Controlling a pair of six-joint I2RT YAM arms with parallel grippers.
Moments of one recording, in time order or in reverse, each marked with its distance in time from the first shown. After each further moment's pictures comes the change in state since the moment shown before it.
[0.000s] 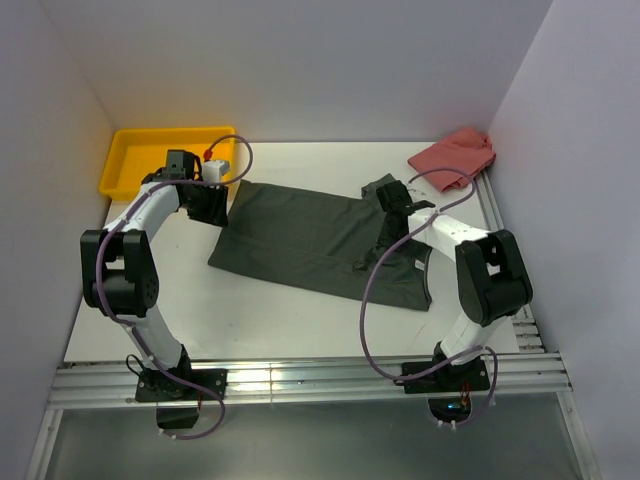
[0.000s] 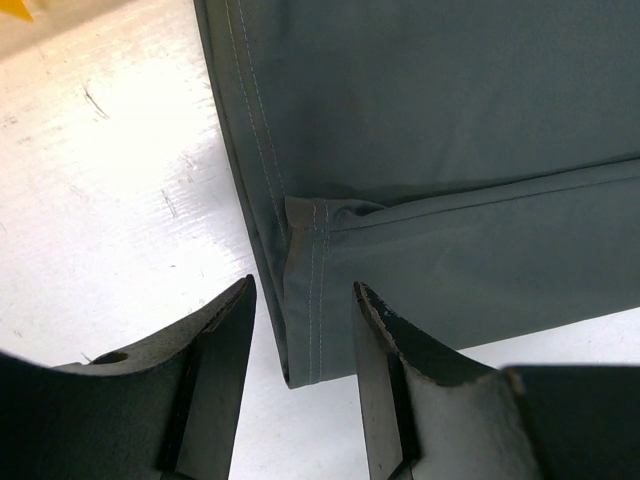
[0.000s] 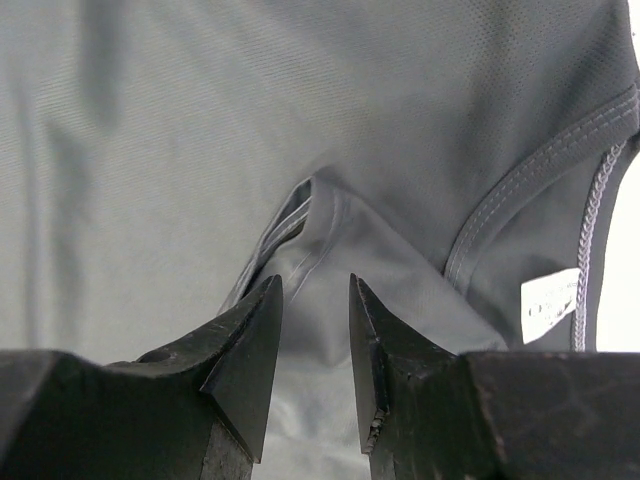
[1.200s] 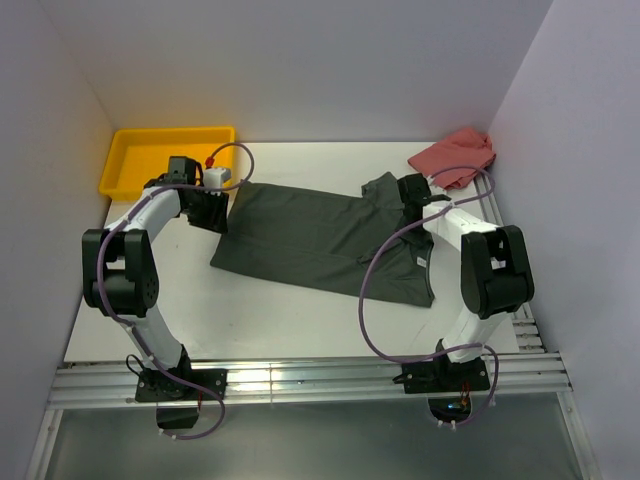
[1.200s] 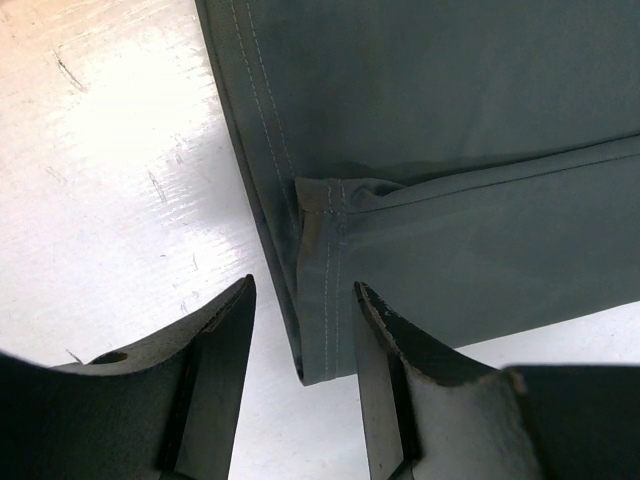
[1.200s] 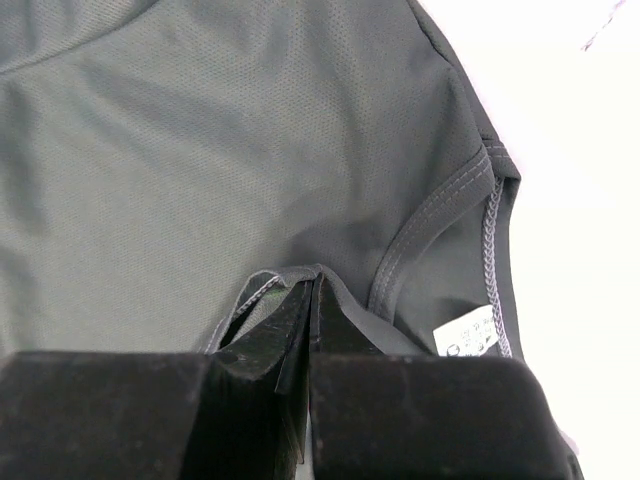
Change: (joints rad) left arm 0.000 -0.001 -0.058 0.022 -0.012 0.017; right arm -0.144 0.048 0.033 0.008 0.009 -0.023
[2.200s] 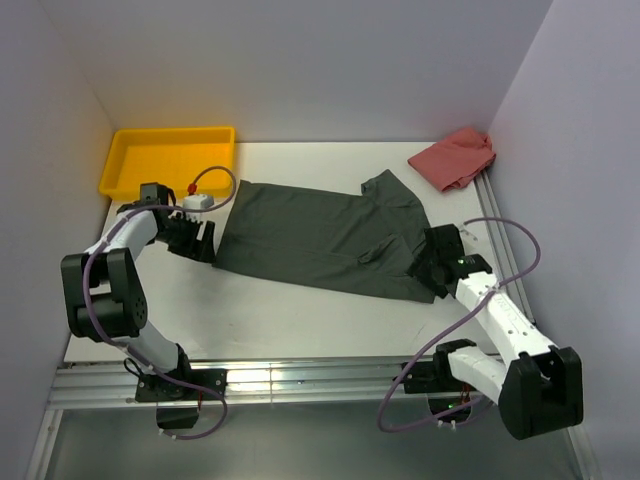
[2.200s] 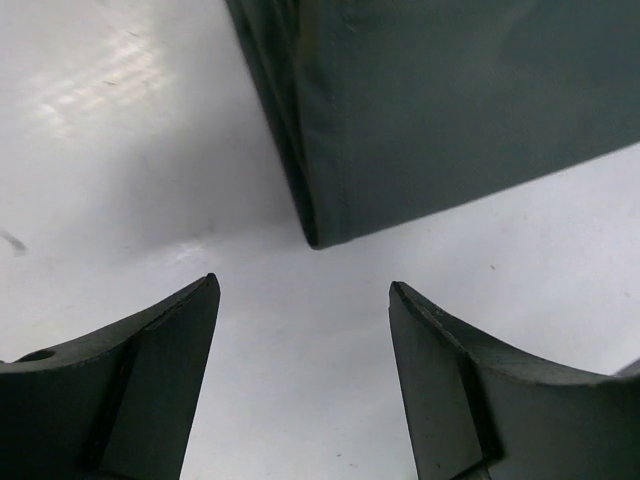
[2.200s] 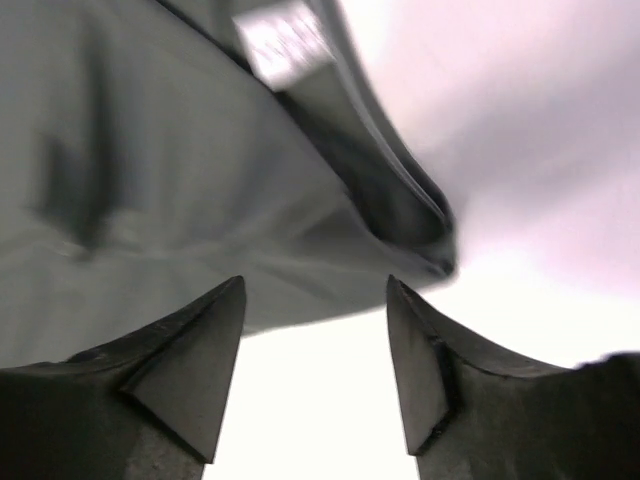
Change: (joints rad) left arm 0.167 -0.166 -0.224 -0.087 0.145 0.220; right arm -0.007 -0.684 -0.416 -0.158 -0.058 0.114
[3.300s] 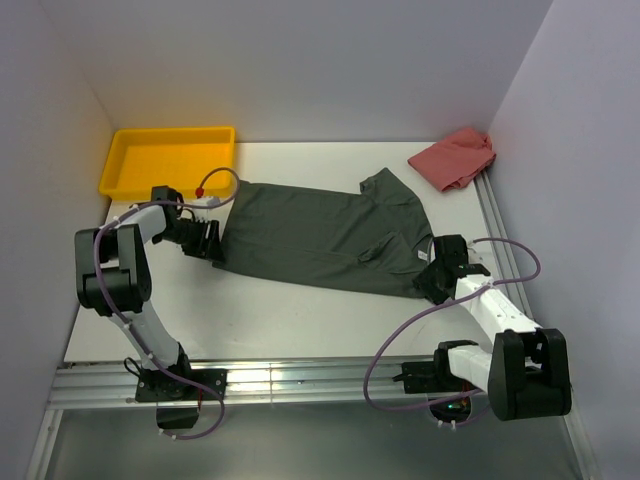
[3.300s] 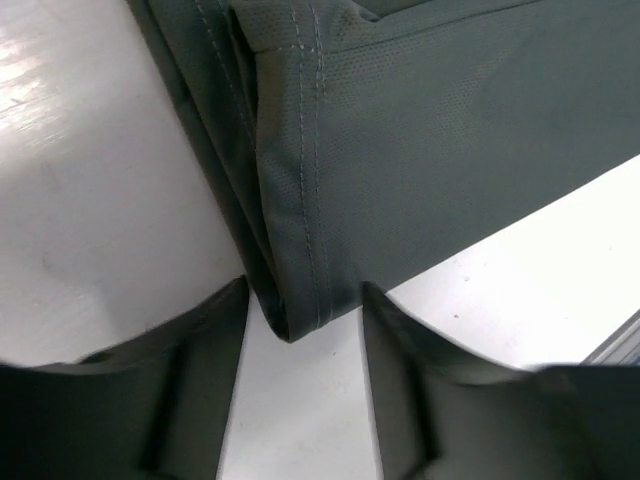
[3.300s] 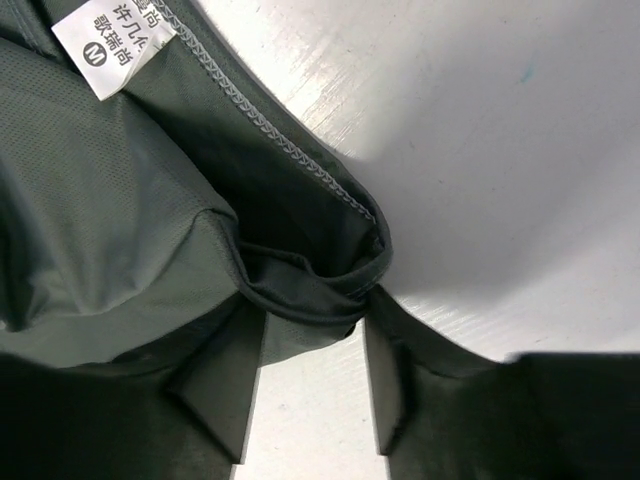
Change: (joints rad) left arm -0.011 0.192 0.024 0.061 0.155 -0.068; right arm -0.140 0.076 -0.180 0.158 -0.106 0.096
